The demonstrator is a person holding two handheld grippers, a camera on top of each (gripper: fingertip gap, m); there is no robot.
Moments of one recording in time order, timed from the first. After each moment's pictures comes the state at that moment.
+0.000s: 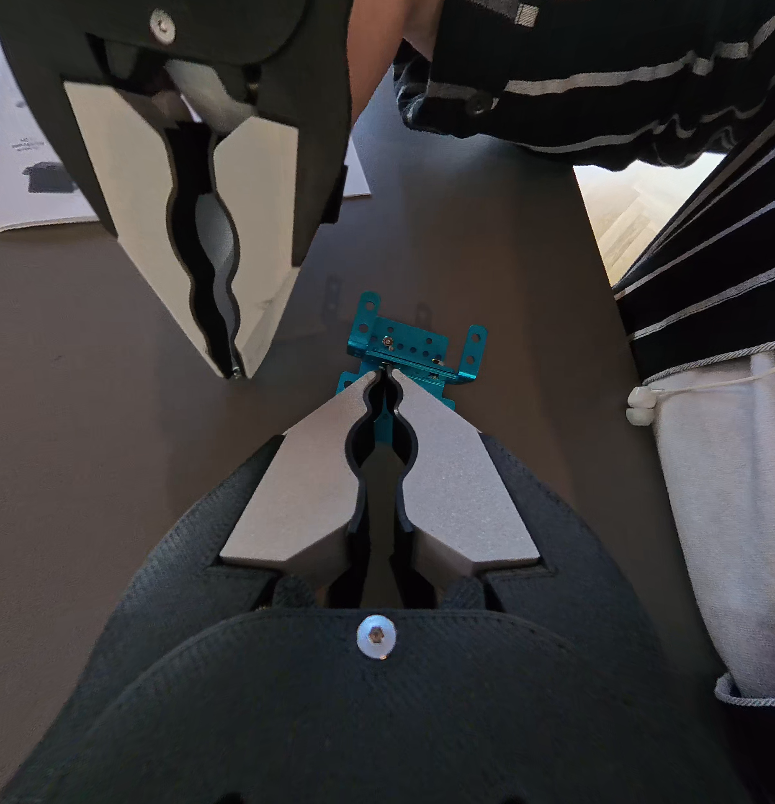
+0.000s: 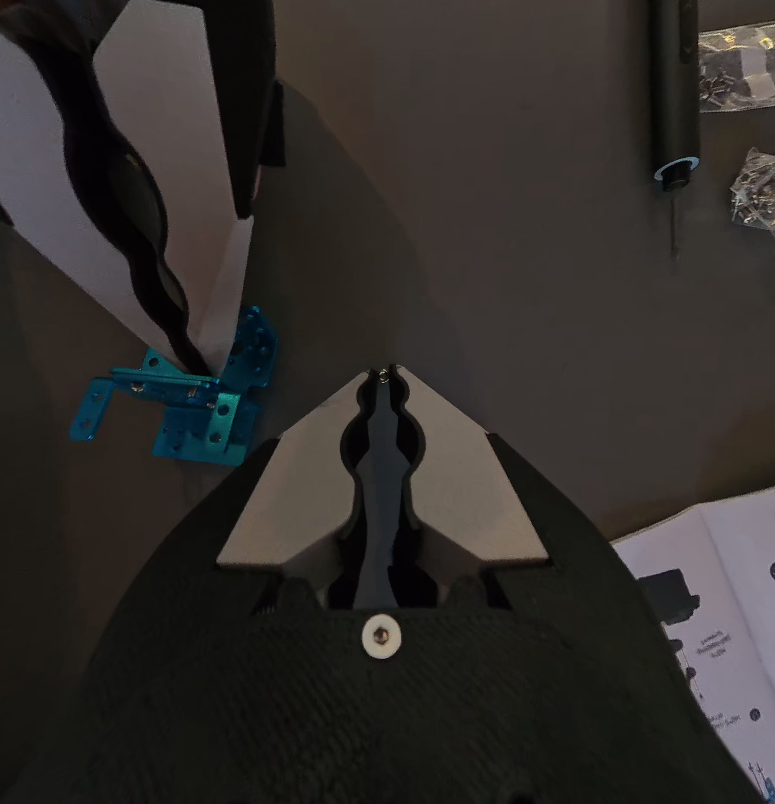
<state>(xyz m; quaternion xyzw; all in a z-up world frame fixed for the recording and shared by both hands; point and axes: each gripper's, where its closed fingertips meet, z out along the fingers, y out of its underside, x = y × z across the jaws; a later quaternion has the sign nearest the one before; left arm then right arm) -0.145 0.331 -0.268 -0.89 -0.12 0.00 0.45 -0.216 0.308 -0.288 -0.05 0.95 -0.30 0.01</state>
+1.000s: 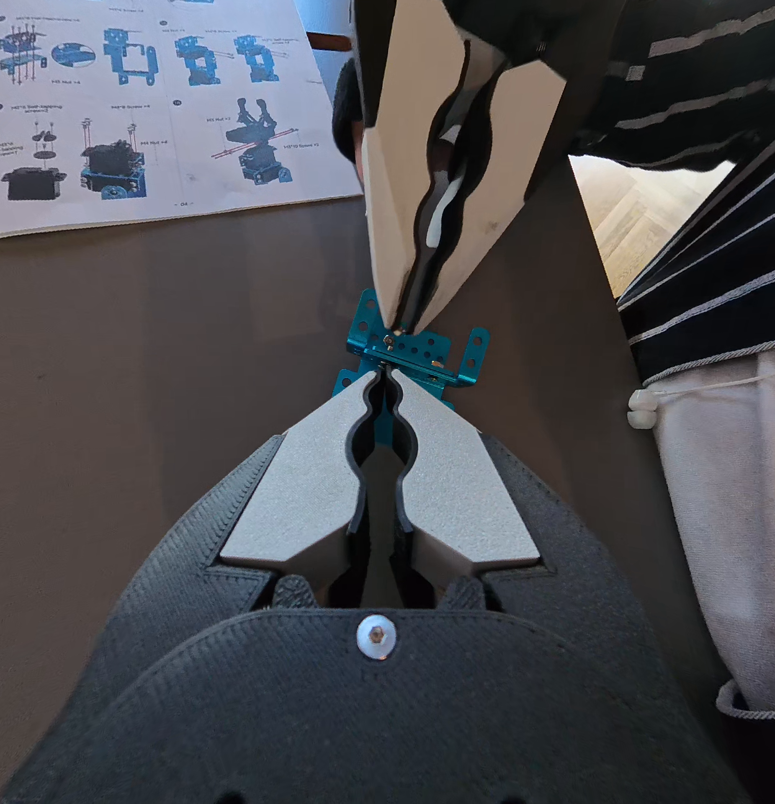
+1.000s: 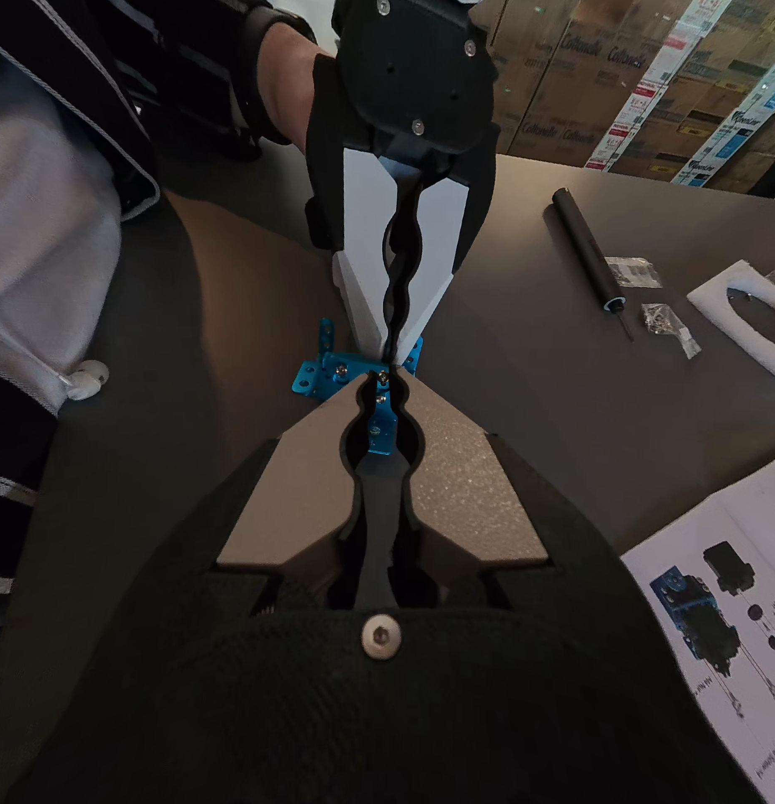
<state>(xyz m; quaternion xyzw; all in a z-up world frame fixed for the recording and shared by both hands) -0.143 0.338 -0.270 -0.89 -0.11 -0.01 0.44 -0.145 0.334 -0.248 -0.08 0.85 -0.52 -0.07</state>
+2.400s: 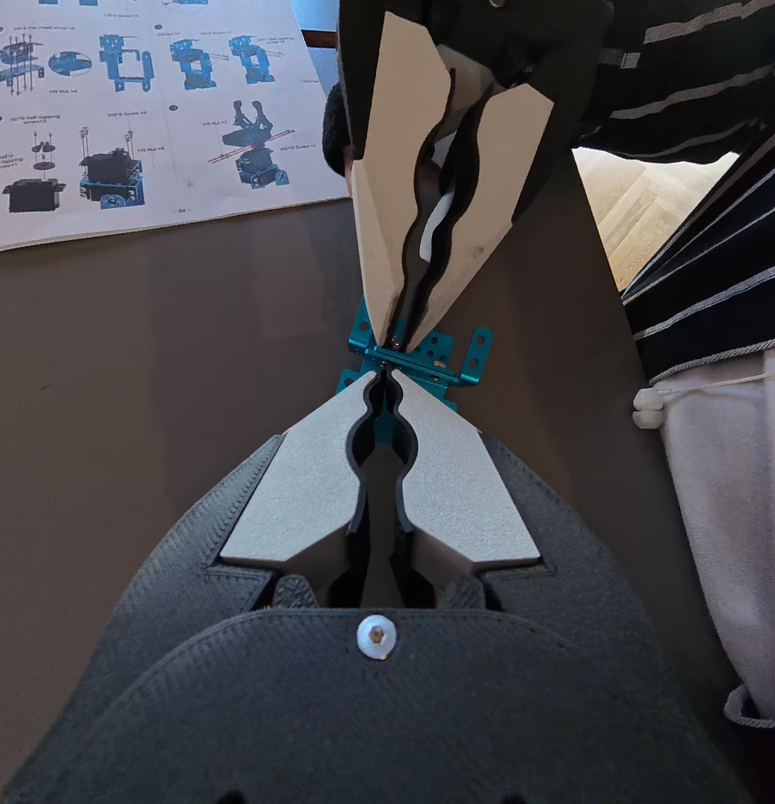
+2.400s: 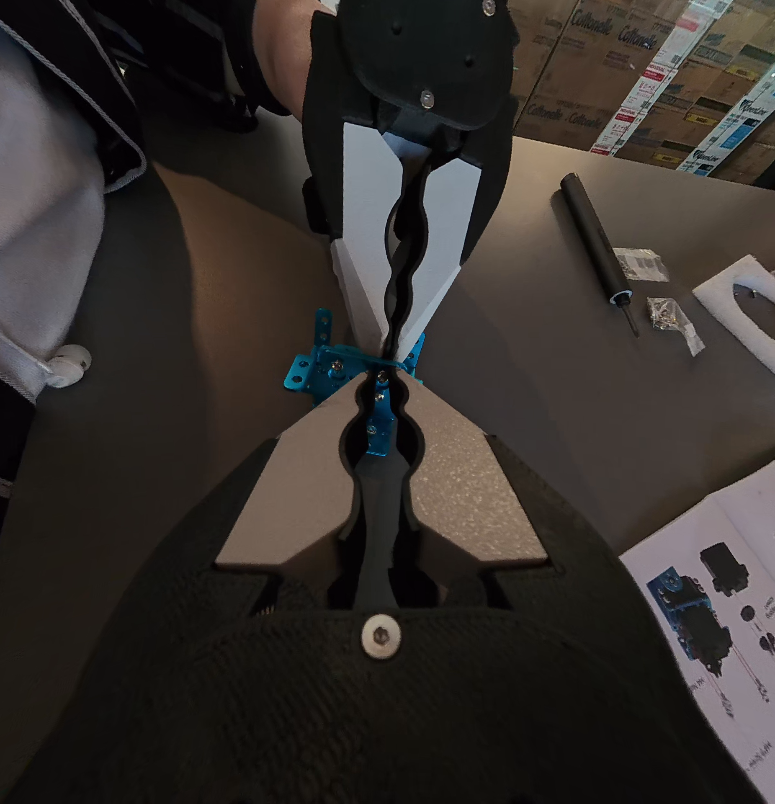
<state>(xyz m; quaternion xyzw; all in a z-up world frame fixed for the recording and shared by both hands) -0.143 0.340 -0.271 -0.90 -0.10 0.00 0.43 -0.145 0.333 -0.256 -0.09 0.86 -0.50 -0.09</state>
